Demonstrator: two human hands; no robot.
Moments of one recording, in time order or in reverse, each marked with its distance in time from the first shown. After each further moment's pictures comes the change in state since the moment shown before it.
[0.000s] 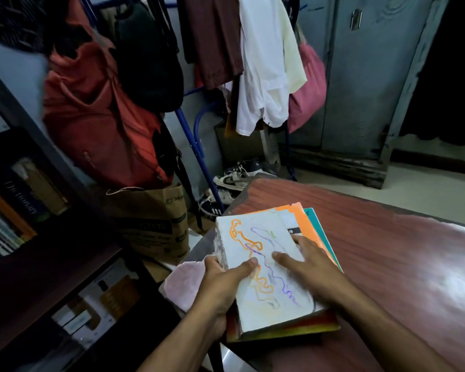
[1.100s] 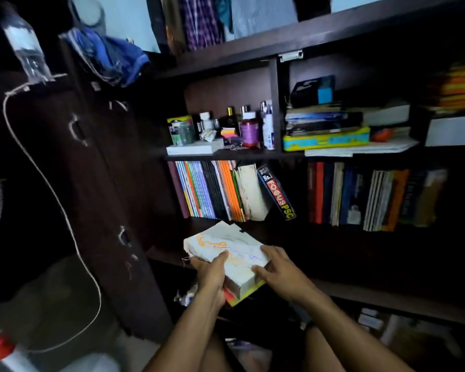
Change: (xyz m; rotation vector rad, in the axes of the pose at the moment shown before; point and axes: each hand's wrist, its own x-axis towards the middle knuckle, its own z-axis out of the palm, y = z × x) left_hand -0.229 0.011 -0.473 -0.590 1.535 0.483; right_hand -0.143 -0.343 0.452 -0.099 -1.052 -1.075
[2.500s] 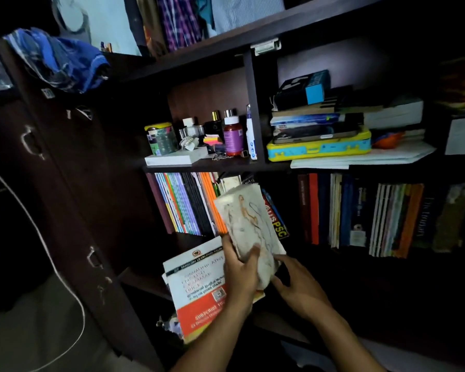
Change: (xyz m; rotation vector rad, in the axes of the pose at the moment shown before) left_hand -0.003 -0.021 0.132 0.121 -0.210 0.397; right_hand 0.062 0.097 -0.043 0.003 0.160 -0.107
